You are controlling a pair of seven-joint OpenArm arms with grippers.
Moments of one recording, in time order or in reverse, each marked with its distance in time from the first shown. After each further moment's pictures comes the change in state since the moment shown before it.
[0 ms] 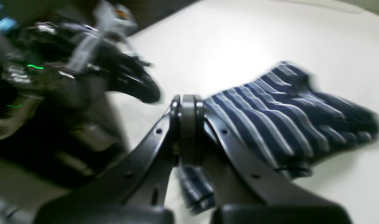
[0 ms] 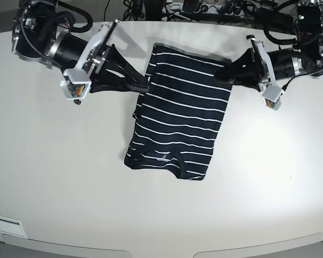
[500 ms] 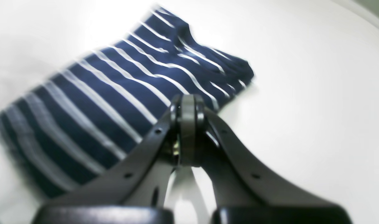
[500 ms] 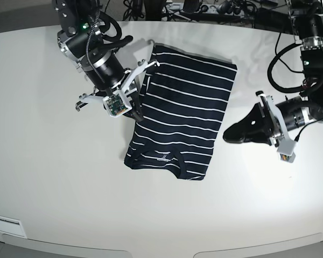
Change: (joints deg) left arm -21.6 0.2 2.5 -12.9 -0.5 -0.1 -1.3; right arm 4.3 -5.6 -25.3 -2.2 -59.5 -28.7 13.8
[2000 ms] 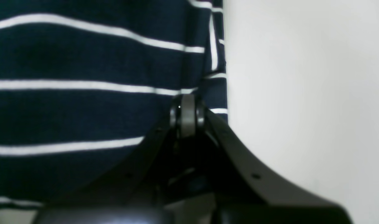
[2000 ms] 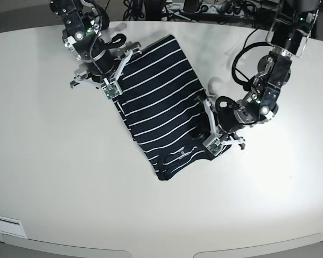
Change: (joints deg) left arm -8.7 3.7 36.2 -13.7 62.0 15.1 -37.5; right arm -2.3 5.6 -3.1 -17.8 -5.5 -6.9 -1.2
